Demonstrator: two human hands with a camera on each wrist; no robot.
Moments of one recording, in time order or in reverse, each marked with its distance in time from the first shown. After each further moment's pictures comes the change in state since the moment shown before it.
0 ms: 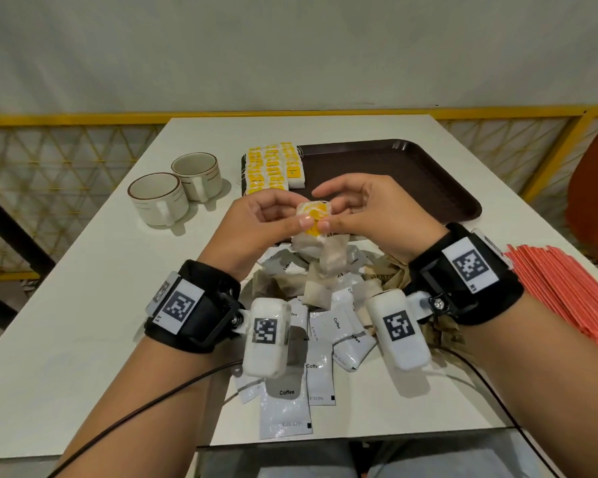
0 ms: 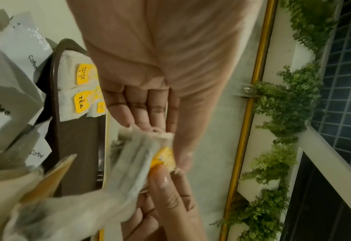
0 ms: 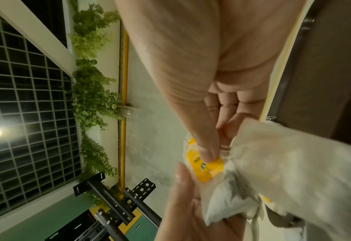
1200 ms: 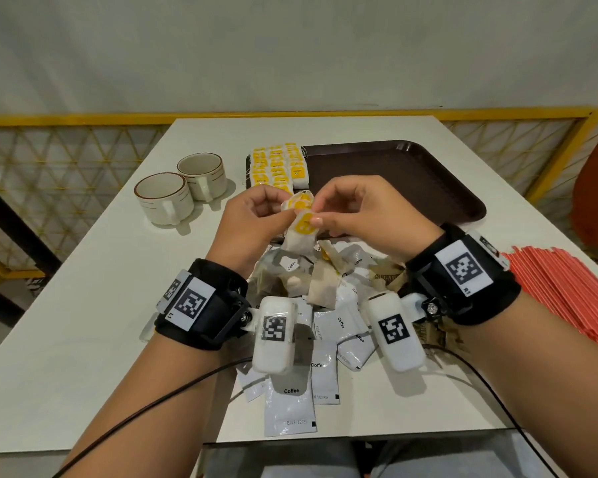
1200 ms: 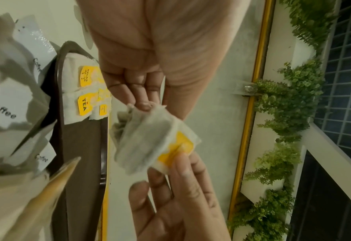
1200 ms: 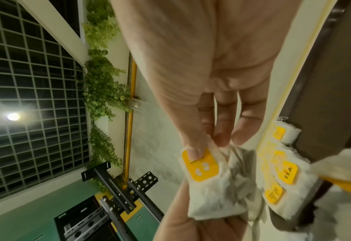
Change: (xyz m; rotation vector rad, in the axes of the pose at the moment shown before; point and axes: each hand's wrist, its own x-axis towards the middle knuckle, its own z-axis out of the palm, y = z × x) left_hand 0.005 -0.008 -0.005 0.025 0.204 0.023; right_hand 0.002 -0.005 0.010 -0.104 -0.031 -0.113
